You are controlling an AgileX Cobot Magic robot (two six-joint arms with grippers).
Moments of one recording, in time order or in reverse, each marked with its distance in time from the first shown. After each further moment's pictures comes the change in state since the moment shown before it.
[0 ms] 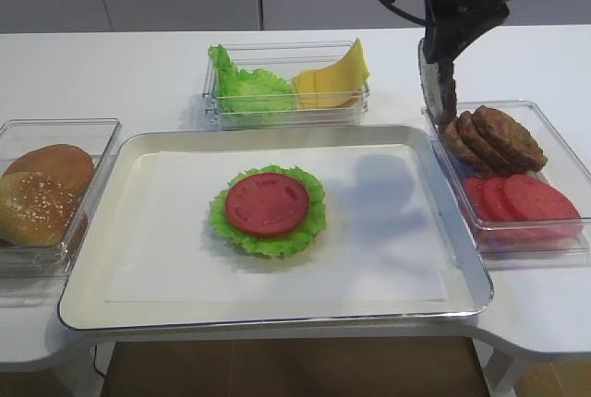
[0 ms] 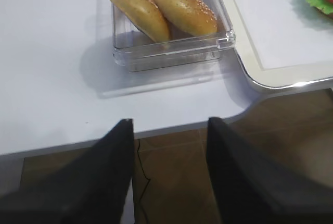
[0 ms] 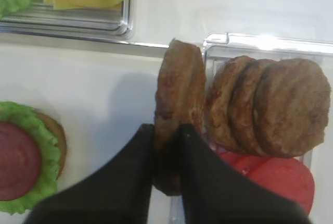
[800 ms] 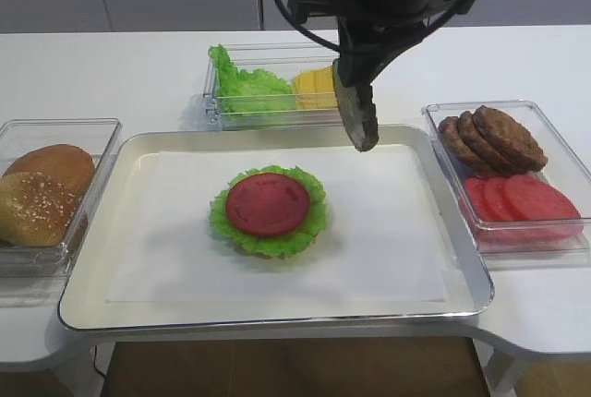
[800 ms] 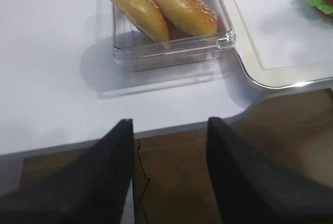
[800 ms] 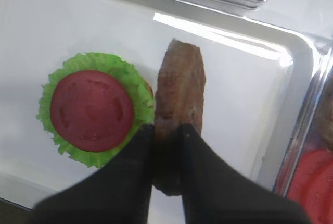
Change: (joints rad) left arm 0.000 0.000 0.000 0.000 0.000 0.000; right arm 0.193 -0.015 0.000 0.056 0.002 -0.004
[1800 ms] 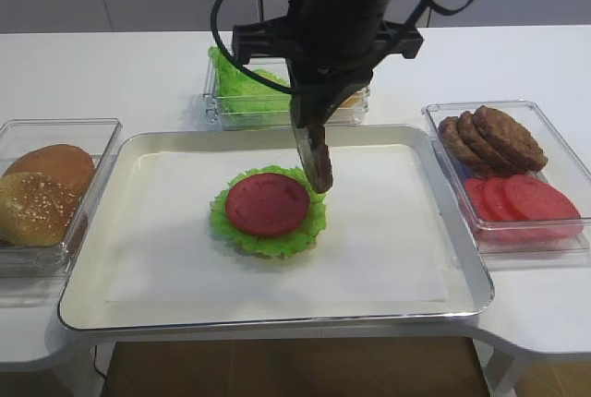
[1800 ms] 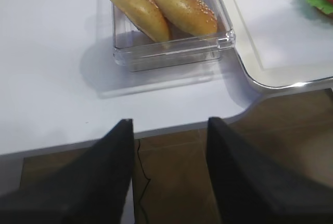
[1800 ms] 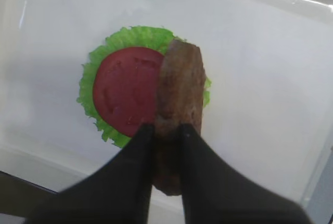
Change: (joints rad) left arm 0.000 0.000 0.000 0.000 0.000 0.000; right arm 0.098 0.057 0.000 0.041 0.000 0.097
